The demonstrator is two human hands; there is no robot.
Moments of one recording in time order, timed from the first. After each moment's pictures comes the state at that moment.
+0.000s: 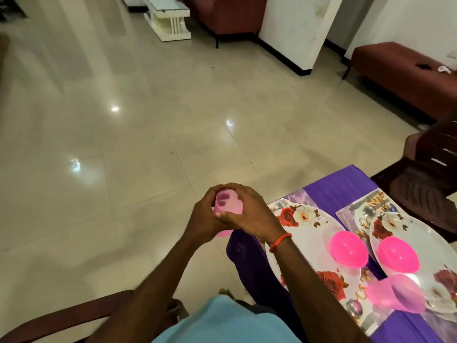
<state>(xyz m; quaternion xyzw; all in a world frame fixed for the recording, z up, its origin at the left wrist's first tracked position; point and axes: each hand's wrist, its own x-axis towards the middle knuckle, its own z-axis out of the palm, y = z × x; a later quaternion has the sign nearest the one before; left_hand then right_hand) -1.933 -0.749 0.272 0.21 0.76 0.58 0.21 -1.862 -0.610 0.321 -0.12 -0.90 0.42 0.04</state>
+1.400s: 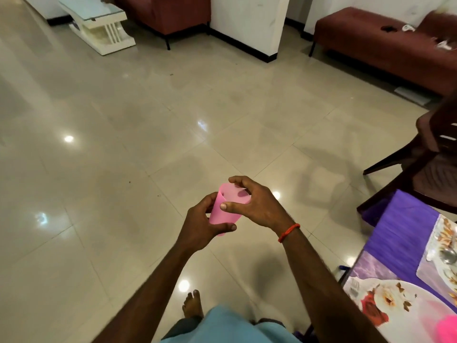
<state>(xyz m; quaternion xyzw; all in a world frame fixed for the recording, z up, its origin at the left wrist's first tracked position) -2.316 -0.653 0.249 0.30 0.74 0.52 0.30 -2.207 -0.496 0.305 -0.27 -0.83 0.49 0.07</state>
